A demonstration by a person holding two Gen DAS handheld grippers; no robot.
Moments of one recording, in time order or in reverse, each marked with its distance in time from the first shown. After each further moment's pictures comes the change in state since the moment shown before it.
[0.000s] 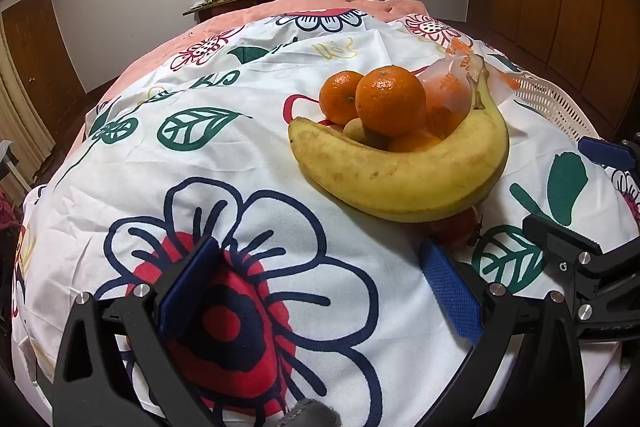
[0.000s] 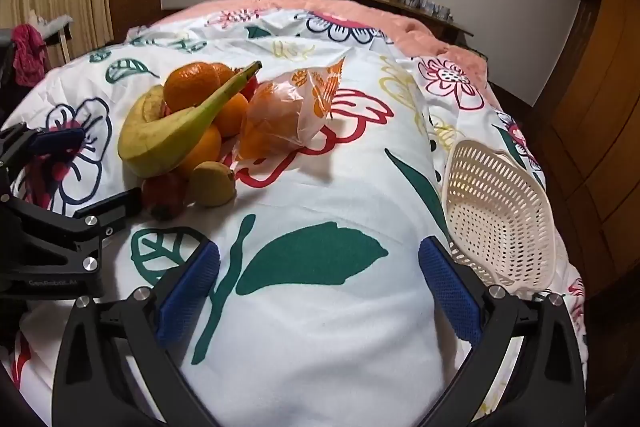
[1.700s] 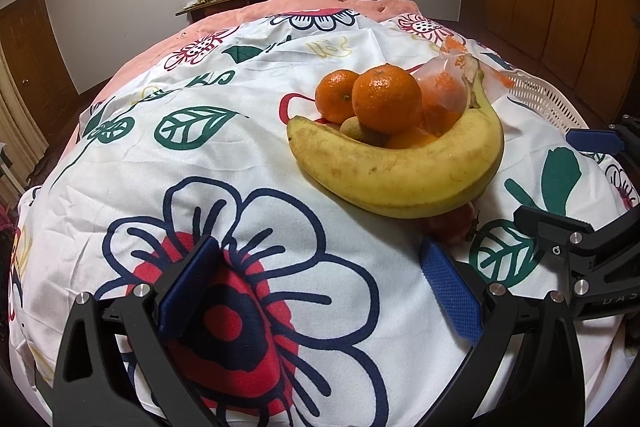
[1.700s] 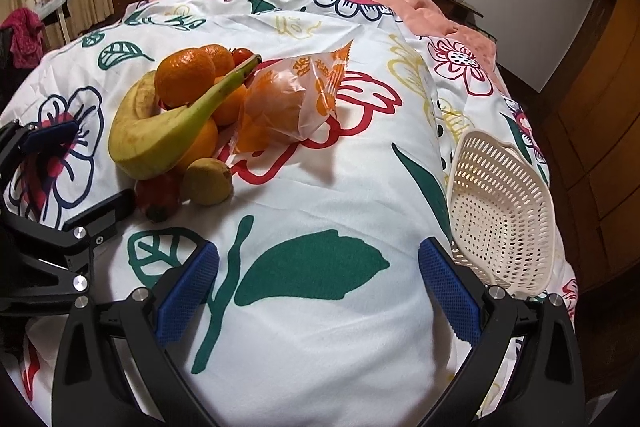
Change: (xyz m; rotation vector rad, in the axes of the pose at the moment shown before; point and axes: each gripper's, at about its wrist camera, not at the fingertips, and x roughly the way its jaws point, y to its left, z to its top) left arm 0.001 -0.003 0.005 0.023 0.007 -0.018; right arm 0.011 0.005 0.016 -0.047 0.164 0.012
